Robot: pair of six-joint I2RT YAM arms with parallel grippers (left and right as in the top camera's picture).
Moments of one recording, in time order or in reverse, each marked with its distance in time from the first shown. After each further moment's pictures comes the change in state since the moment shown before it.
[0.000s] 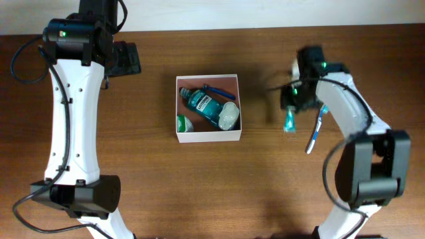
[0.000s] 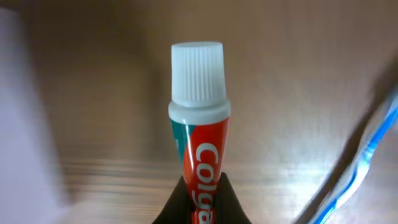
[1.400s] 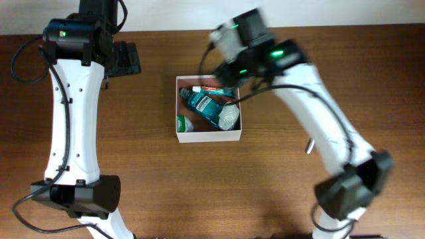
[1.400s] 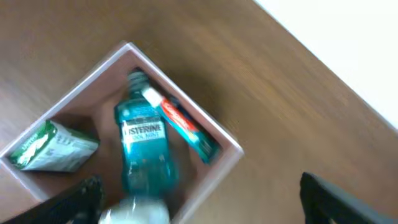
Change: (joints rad) left arm 0.000 0.000 0.000 0.000 0.000 0.000; right arm 0.327 -0.031 0.454 -0.089 0.013 -0.398
